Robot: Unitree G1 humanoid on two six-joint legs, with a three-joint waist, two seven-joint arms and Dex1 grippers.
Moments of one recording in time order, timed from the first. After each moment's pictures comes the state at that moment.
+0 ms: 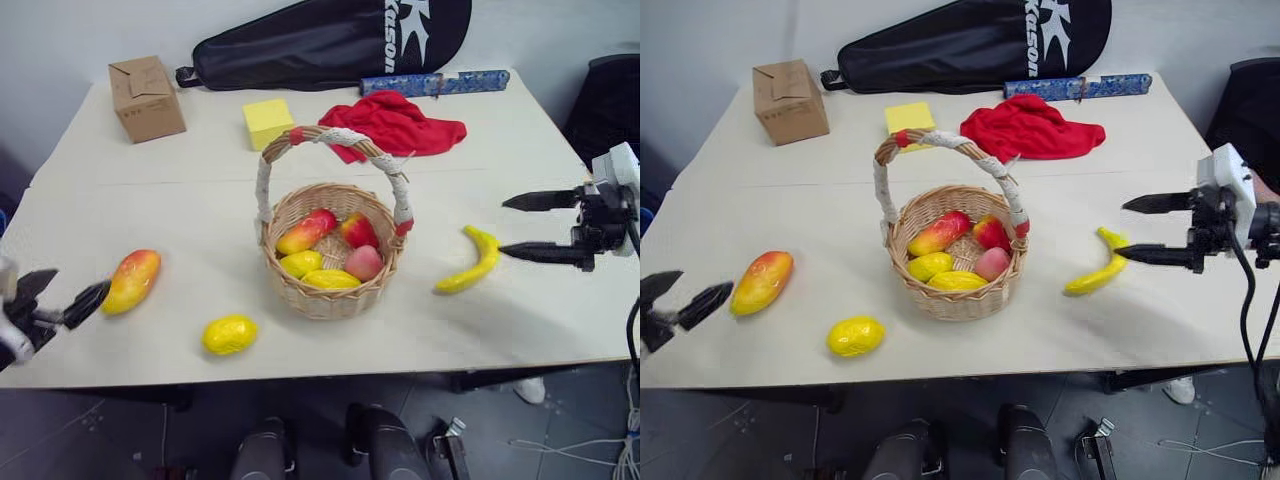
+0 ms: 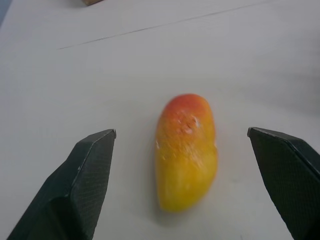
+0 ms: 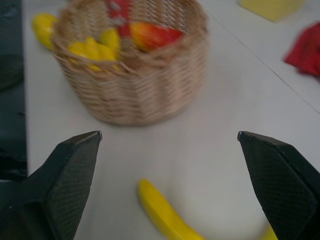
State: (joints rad) left arm 0.15 0.81 0.81 -0.42 -0.66 0.90 -0.38; right arm -0.61 -1.09 -0.13 0.16 0.57 0.44 1.55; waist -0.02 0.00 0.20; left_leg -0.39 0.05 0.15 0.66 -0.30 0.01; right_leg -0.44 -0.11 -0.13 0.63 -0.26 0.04
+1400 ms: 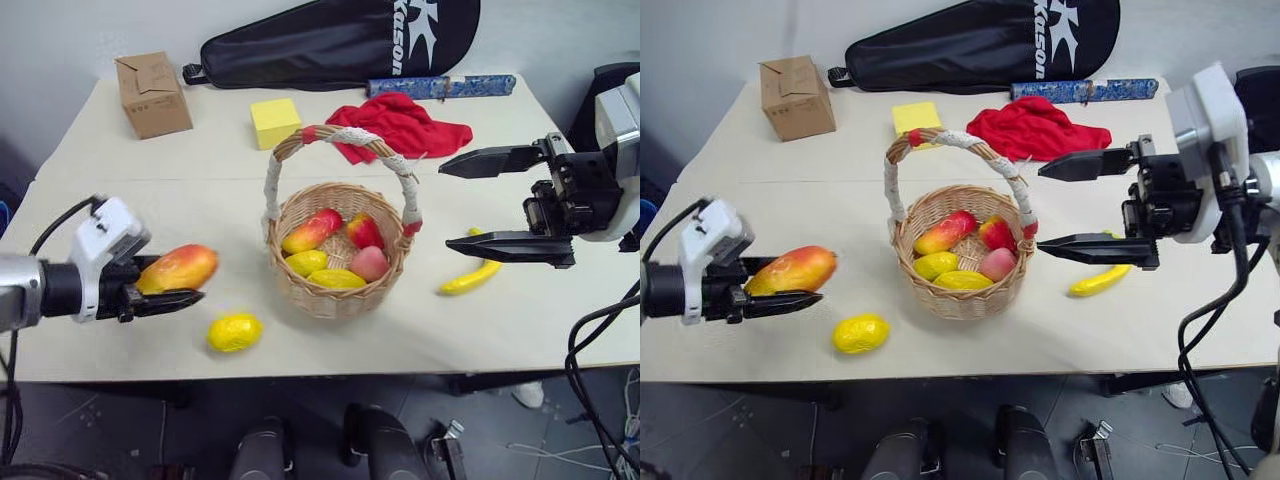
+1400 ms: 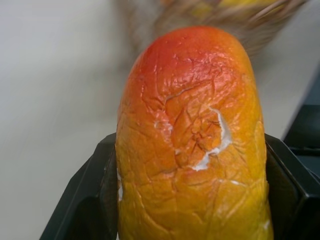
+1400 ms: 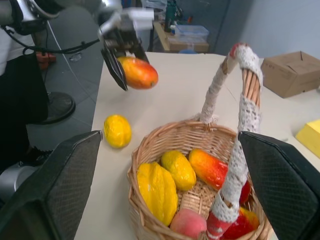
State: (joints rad) left arm -0.34 1.19 0.34 -0.54 -0.81 1.12 -0.89; right arm -0.67 -1.03 -0.23 -0.29 0.90 0.72 1.25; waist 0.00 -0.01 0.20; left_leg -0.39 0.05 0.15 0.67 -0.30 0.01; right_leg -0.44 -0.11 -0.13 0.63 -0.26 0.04
